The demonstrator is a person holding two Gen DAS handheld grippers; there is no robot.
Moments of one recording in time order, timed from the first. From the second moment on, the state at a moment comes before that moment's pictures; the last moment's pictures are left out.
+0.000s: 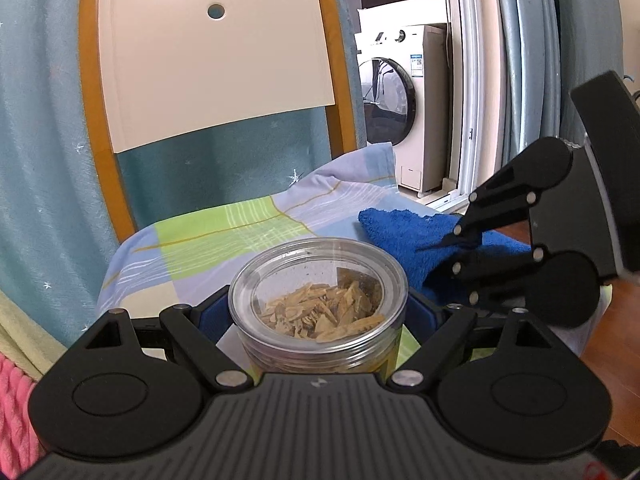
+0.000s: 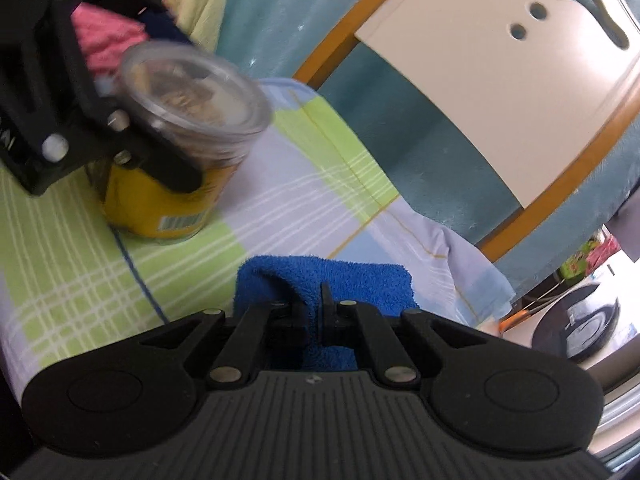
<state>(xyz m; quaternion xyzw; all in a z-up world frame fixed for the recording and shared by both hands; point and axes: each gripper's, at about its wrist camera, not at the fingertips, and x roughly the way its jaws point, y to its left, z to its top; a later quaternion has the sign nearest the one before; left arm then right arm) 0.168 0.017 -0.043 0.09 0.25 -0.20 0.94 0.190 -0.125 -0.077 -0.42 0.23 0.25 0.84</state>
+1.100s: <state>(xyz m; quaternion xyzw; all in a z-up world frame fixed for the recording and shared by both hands) 0.094 0.011 -0.017 0.06 0.30 -0.11 0.95 0.086 -0.196 -0.001 -0.04 0.30 0.11 0.95</state>
